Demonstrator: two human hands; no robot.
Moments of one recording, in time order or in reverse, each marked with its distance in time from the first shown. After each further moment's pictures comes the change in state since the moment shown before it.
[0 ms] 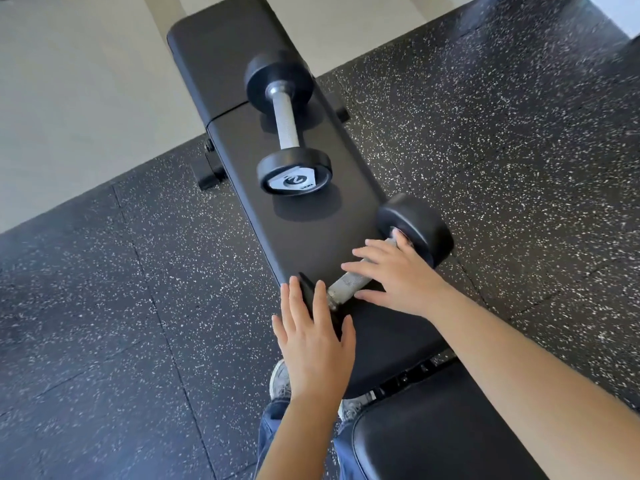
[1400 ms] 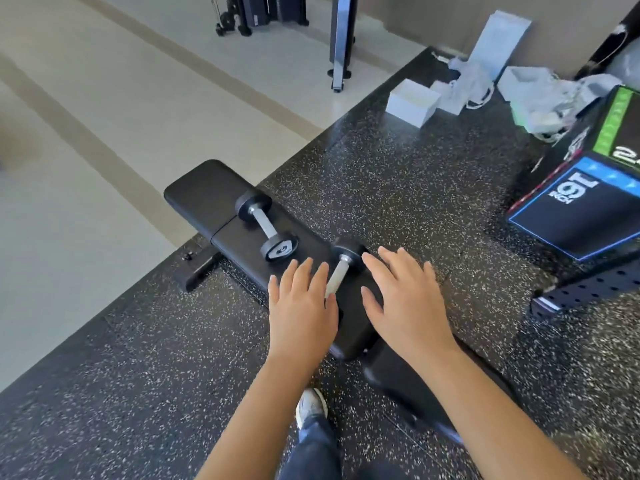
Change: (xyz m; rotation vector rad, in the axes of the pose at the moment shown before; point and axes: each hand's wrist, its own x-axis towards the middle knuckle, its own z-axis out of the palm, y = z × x) left_hand -0.055 -0.007 -0.318 -0.071 0.129 0.708; right_hand -0.161 -0.311 -0.218 -0.214 0.716 0.738
